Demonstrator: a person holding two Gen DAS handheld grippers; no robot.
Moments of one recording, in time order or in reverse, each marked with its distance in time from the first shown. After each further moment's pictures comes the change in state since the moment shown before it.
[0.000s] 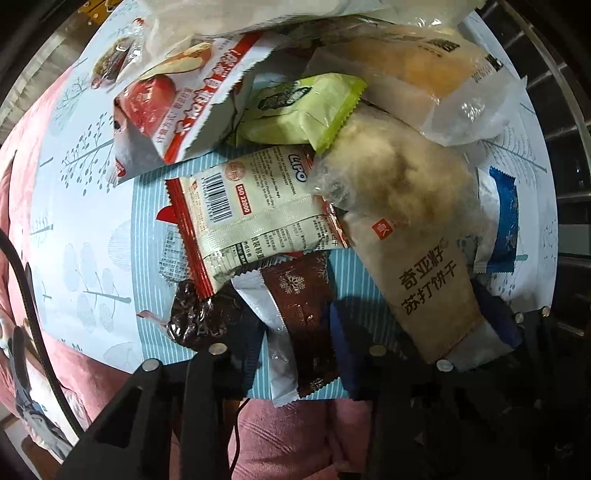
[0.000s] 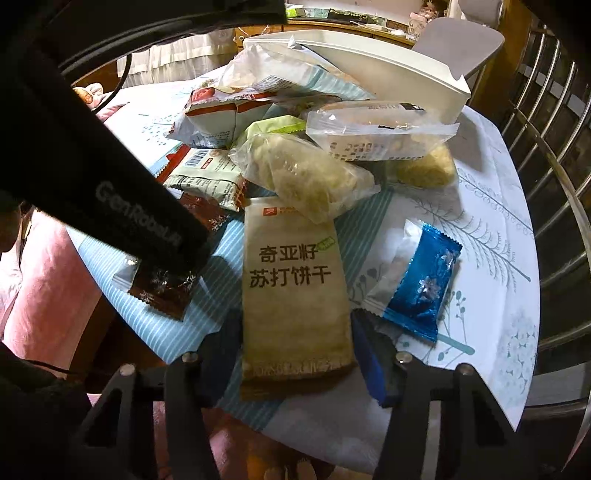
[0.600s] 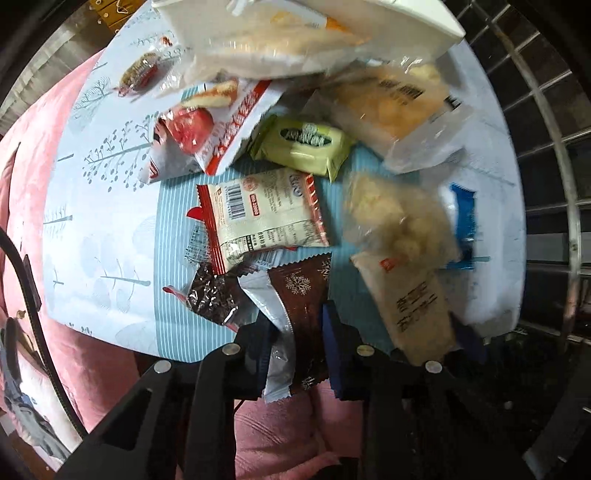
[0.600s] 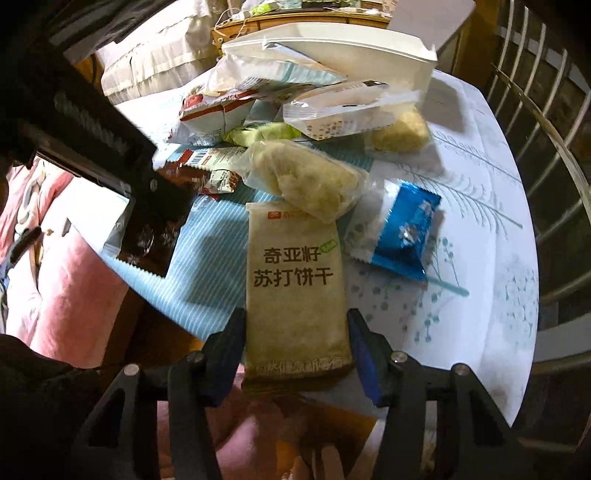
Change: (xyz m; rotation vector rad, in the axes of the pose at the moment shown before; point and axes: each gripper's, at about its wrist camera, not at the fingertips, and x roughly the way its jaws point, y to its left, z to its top) left arm -0.071 0.024 -0.035 -0.028 -0.068 -0.063; right arm -0.021 -0.020 -0.014 0.140 0.035 0.059
